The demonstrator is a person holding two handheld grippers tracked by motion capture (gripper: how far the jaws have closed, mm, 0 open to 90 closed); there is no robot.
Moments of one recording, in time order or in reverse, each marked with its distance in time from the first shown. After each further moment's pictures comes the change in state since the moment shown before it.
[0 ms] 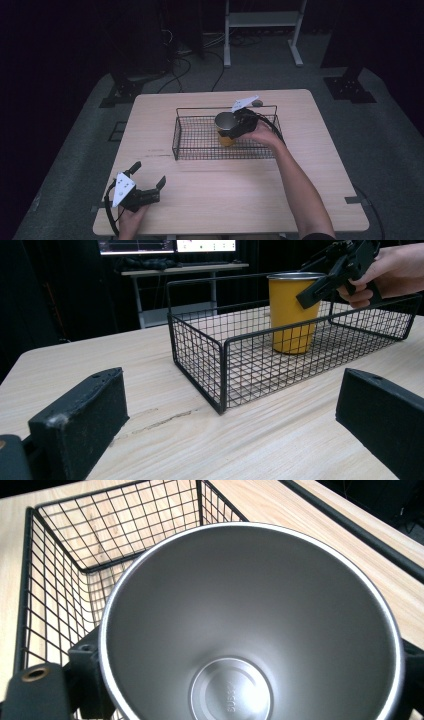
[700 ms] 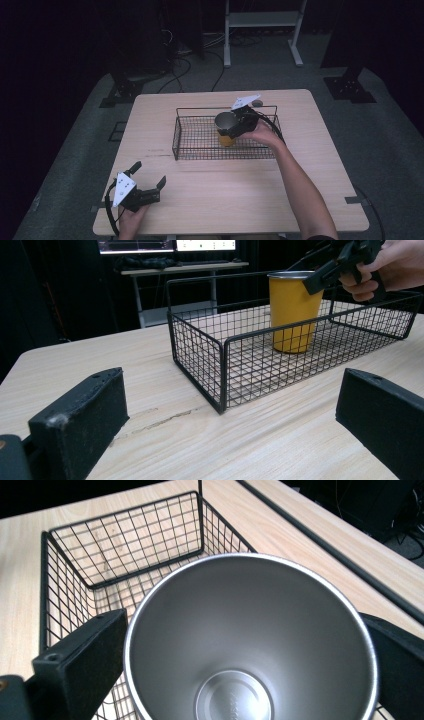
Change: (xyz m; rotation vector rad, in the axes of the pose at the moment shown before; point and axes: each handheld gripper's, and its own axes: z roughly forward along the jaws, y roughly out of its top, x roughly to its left) left arm -0.001 0.000 0.001 0.003 0.000 0.002; right arm 0.005 0.007 -0.009 -0.050 -0.012 0.004
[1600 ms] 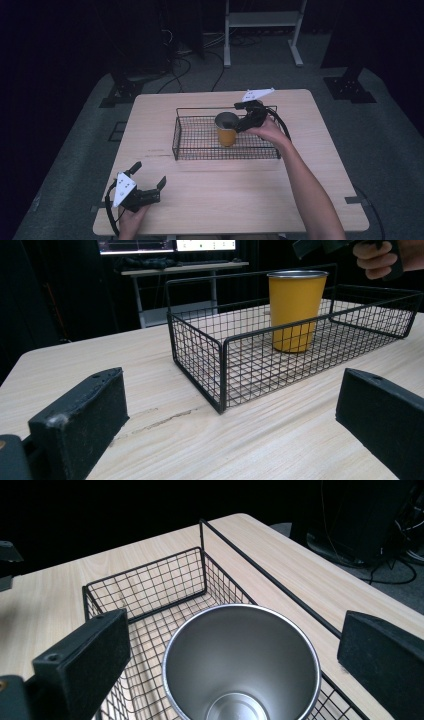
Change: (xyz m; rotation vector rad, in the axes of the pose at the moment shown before) left arm -0.001 0.000 0.000 -0.001 0.001 0.005; right arm 0.001 0.013 -0.037 -0.128 0.005 0.043
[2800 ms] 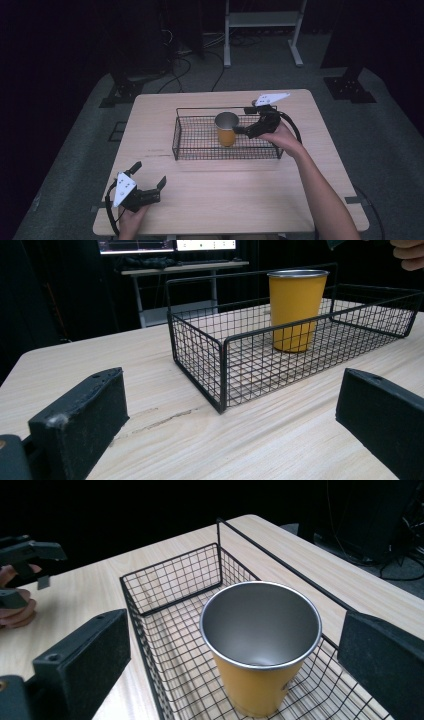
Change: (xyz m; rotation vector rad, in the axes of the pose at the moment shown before) left arm 0.000 0.000 0.000 0.001 0.002 0.001; right arm 0.011 -0.011 -0.042 -0.016 0.033 0.036
